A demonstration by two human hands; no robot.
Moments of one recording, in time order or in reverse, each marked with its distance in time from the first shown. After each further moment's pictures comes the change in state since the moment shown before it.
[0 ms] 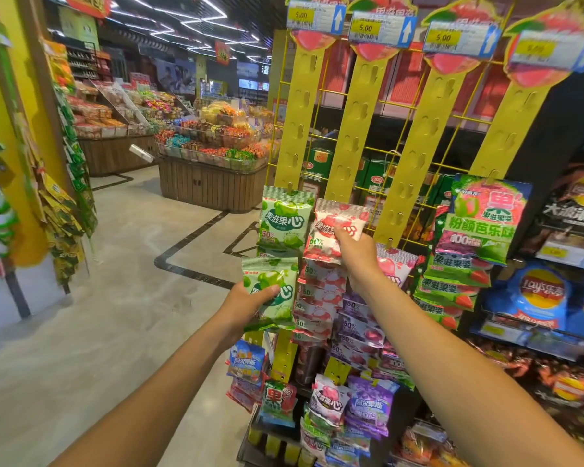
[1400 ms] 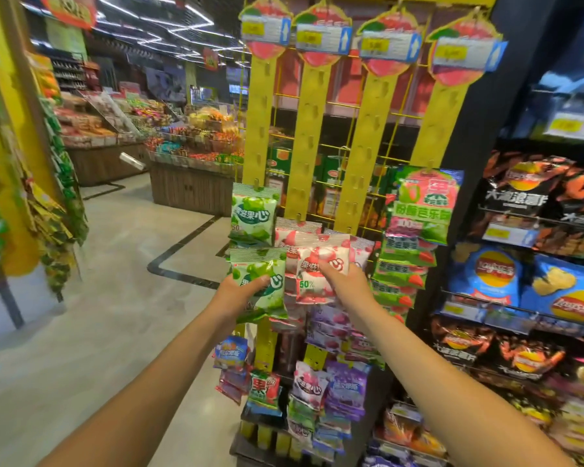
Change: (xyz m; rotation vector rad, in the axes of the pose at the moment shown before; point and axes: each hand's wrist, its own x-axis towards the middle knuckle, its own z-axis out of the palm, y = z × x) left_hand -0.047 0.018 0.056 0.060 0.092 0.033; right_hand -0.099 0.015 -0.087 -0.021 -0.180 -0.051
